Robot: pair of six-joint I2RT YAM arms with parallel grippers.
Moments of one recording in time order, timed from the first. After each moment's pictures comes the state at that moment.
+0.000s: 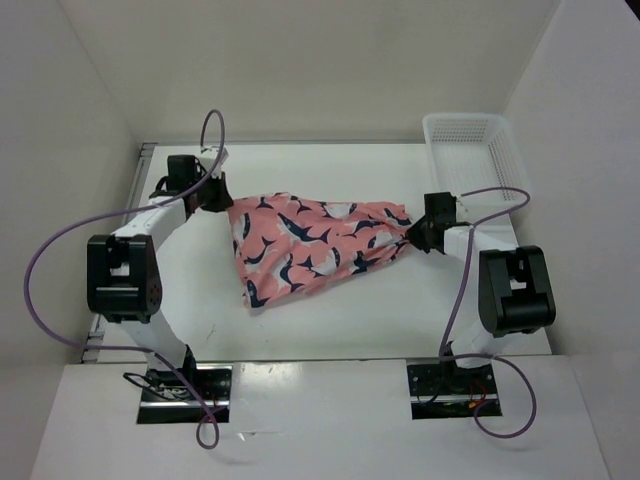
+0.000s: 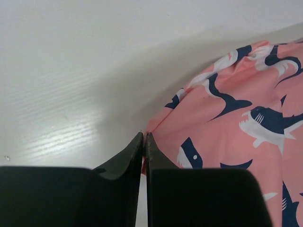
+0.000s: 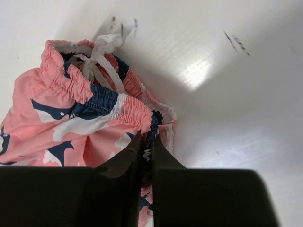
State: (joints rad) left arm 0.03 1.70 1.16 -0.16 0.39 0.07; right arm 0.09 1.58 0.81 -0.13 0.09 0.92
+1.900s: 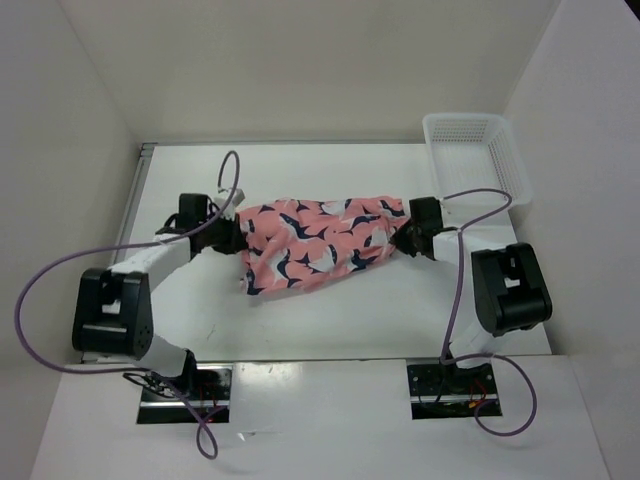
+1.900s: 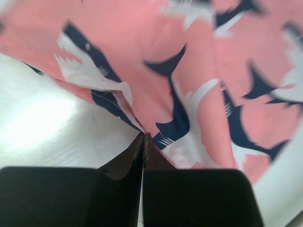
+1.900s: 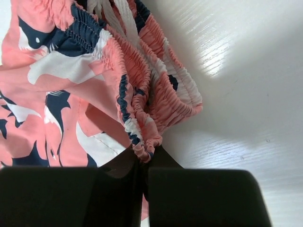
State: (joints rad) left arm -0.06 1.53 0.80 -0.14 0.50 0.07; right arm 0.18 1.62 0.78 -0.03 0.04 0.95
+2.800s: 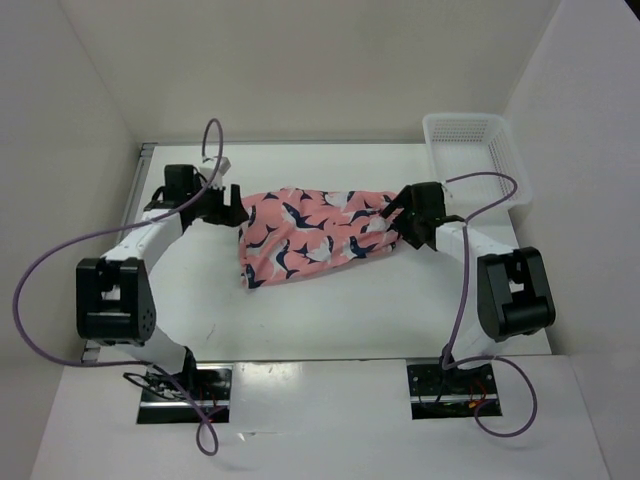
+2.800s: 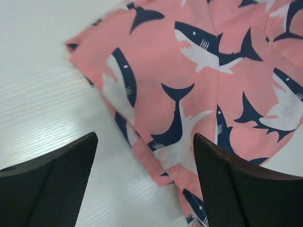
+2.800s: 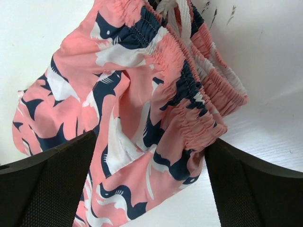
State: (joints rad) left arm -0.01 1.62 1.09 -0.24 0.48 0.07; right arm 0.19 1.58 0.89 -0.09 0.05 0.92
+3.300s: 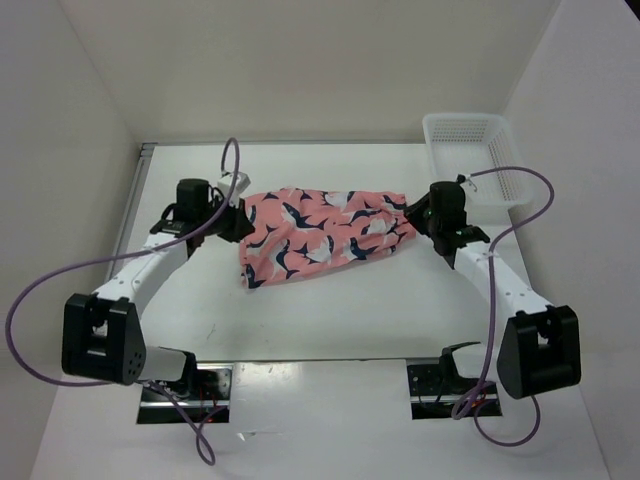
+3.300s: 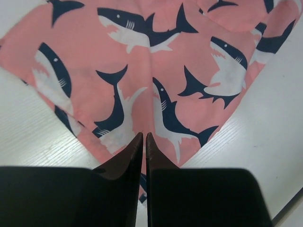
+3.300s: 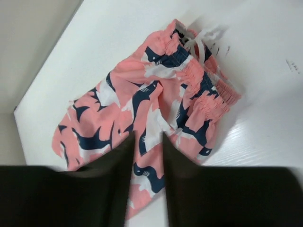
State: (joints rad) left arm -0.12 1.34 0.92 -0.25 0.49 0.07; right arm 0.19 1.27 0.83 -0.15 0.15 0.91
